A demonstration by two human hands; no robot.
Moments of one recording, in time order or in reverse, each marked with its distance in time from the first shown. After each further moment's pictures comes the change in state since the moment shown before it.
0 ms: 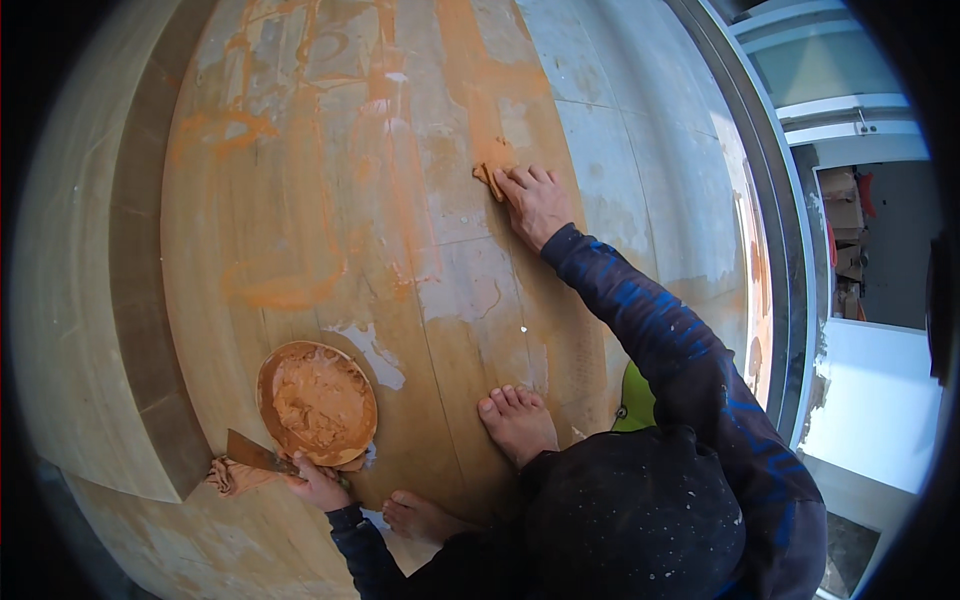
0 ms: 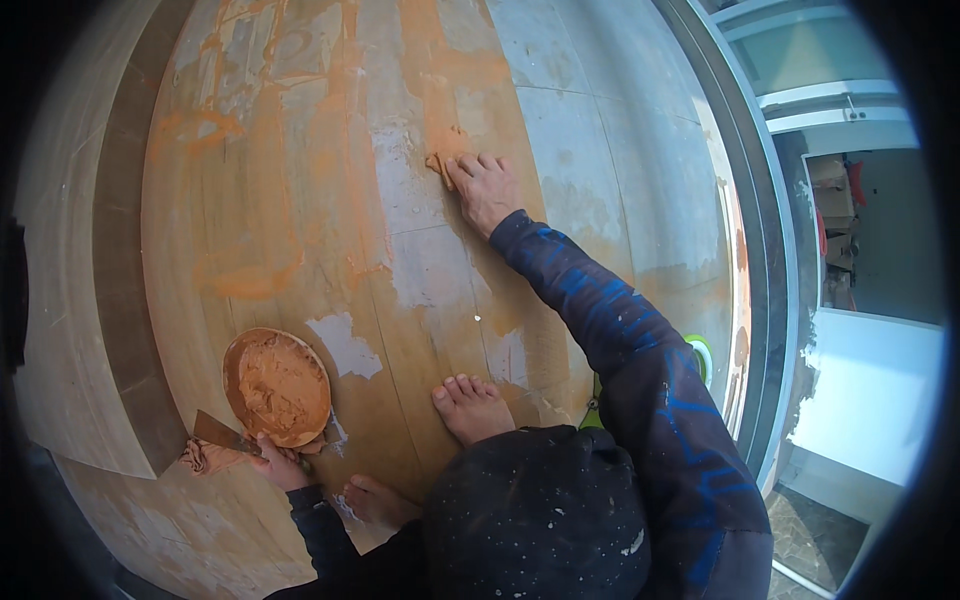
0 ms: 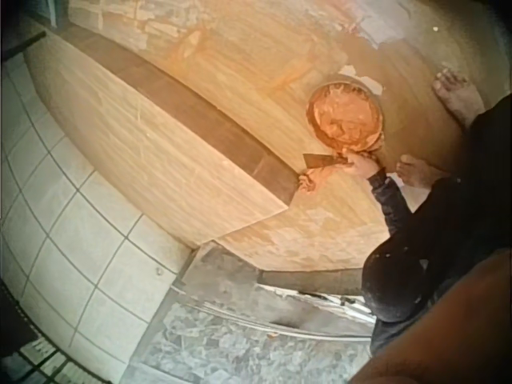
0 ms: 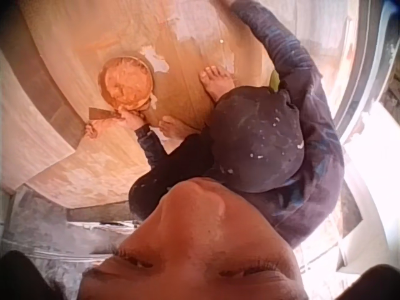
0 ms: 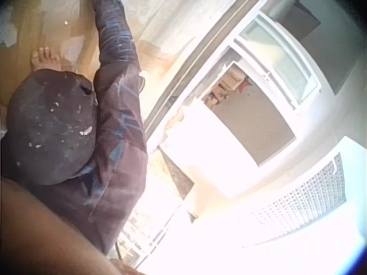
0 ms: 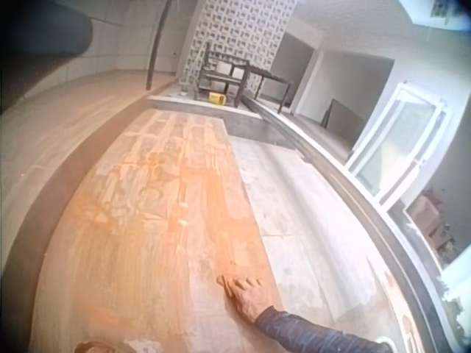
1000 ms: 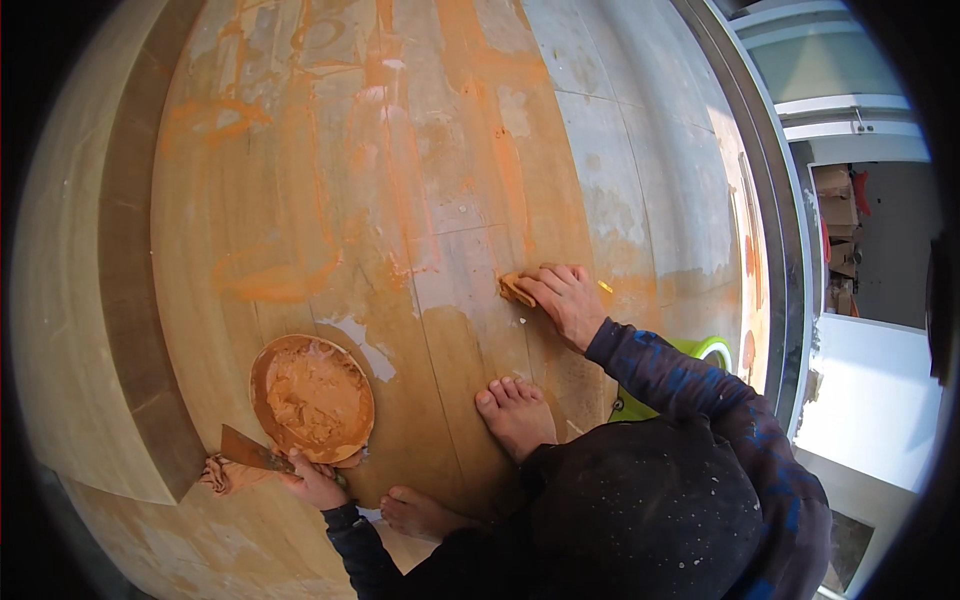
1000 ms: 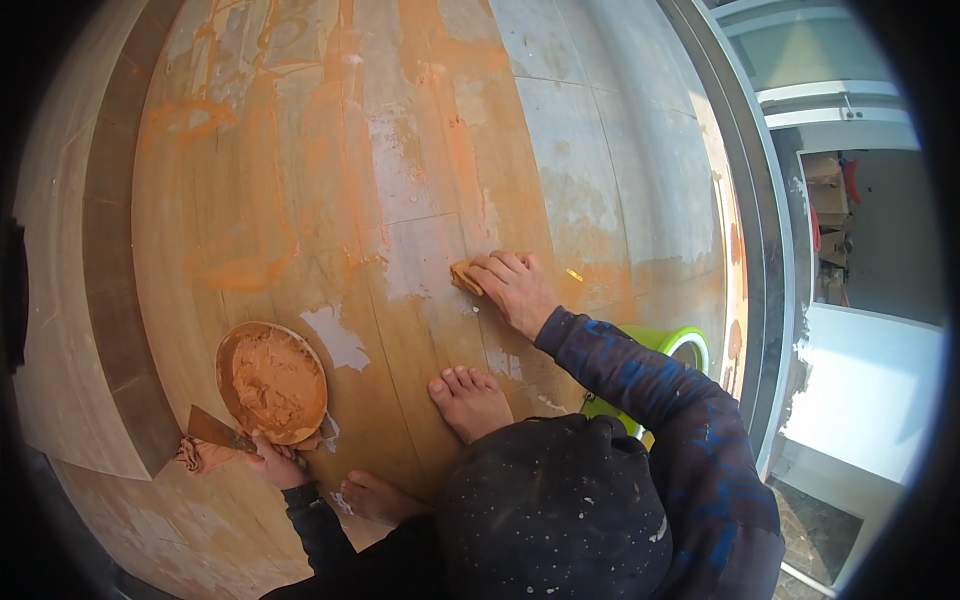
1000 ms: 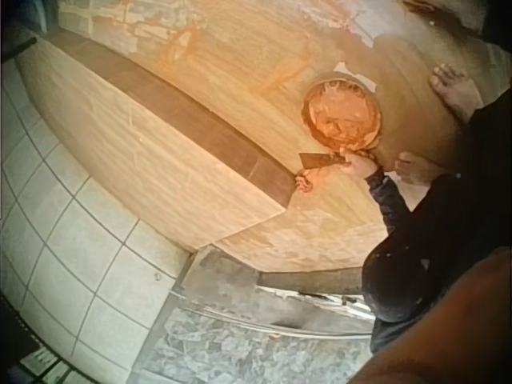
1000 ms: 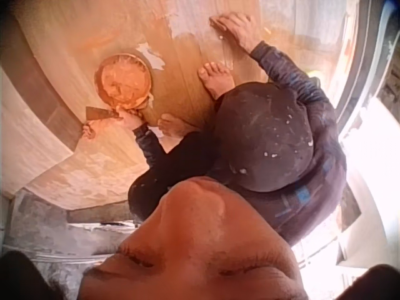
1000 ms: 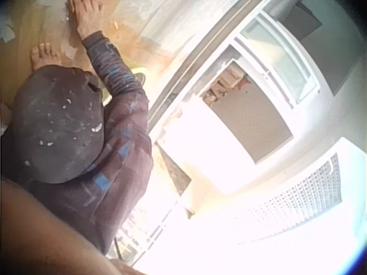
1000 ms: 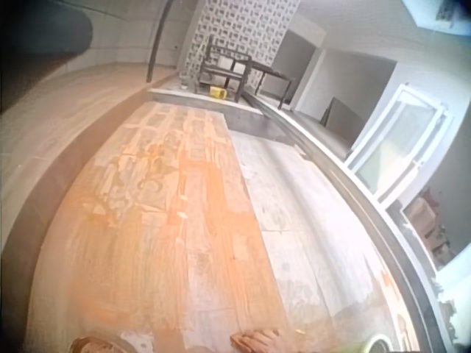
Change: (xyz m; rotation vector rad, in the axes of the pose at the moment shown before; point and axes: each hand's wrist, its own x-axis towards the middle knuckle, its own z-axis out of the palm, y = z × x) left_hand 0.002 -0.004 0.002 -0.002 -0.054 -0.014; right_hand -0.131 -0.039 -0.073 0.248 -0.253 -0.102
